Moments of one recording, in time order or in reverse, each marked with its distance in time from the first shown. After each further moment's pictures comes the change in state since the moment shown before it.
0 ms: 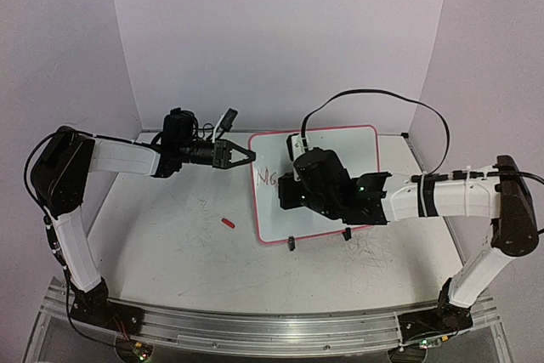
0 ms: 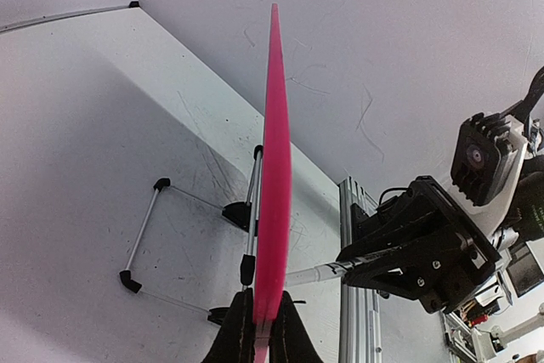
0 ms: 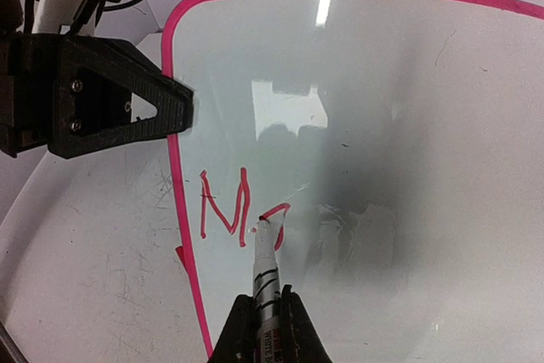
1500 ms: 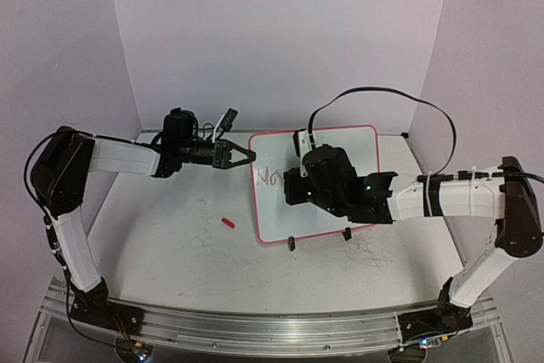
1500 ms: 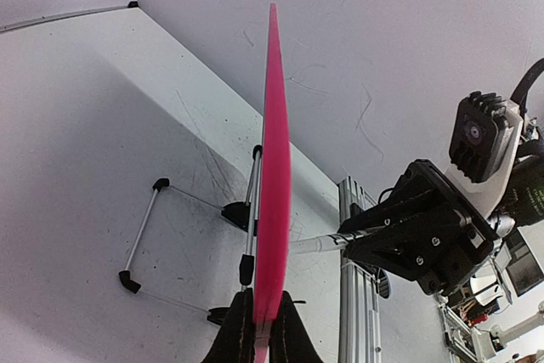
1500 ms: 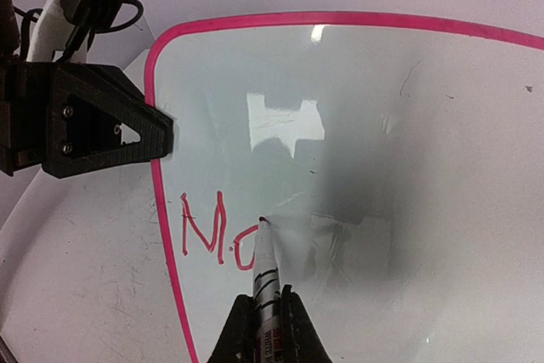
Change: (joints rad) left arm -0.001 0.000 0.000 0.001 0.002 0.000; right arm -0.023 -0.033 -0.040 0.056 0.001 -0.042
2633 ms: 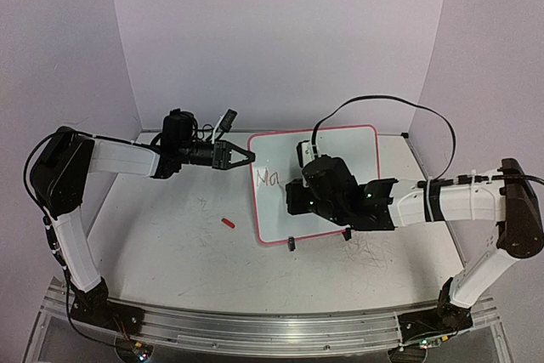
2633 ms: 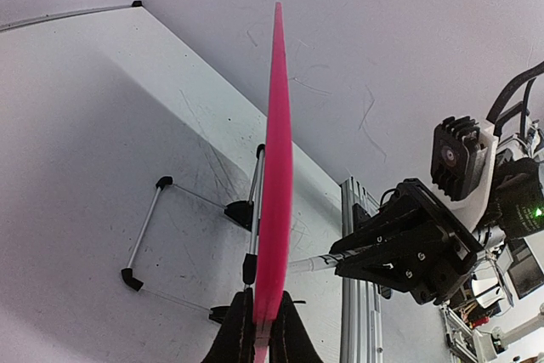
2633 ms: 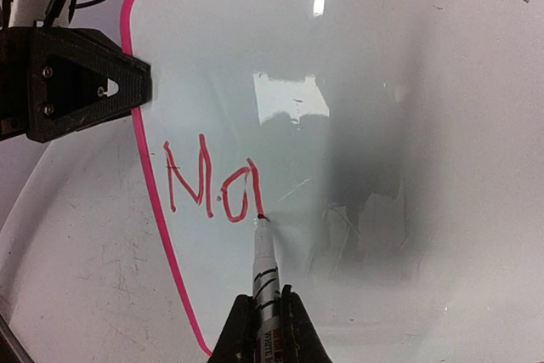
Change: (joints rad) left arm 0.000 -0.005 -0.012 0.003 -0.009 0.000; right arm 0.013 -0.011 -0.052 -0.032 -0.012 0.109
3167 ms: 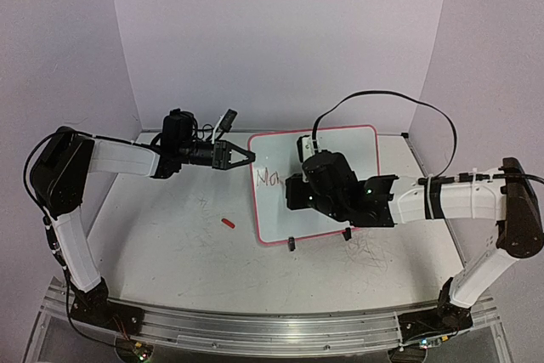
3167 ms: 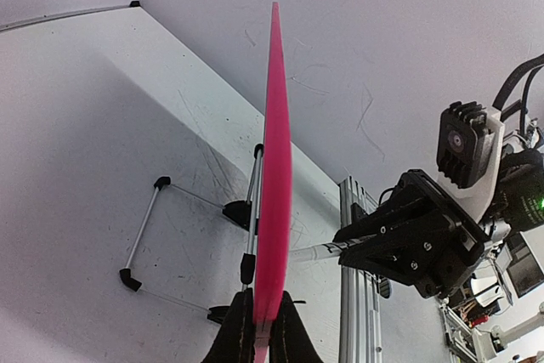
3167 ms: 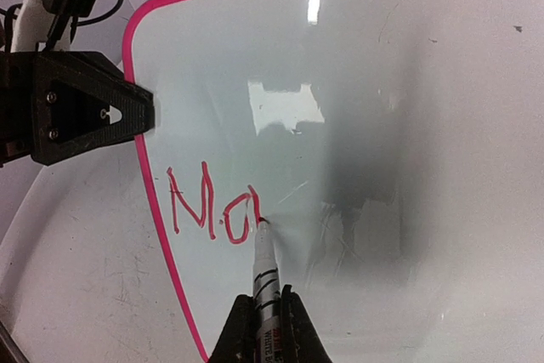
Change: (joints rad) left arm 0.000 0.000 0.000 0.001 0.005 0.000; right arm -0.005 0.001 0.027 -0.004 0.016 -0.011
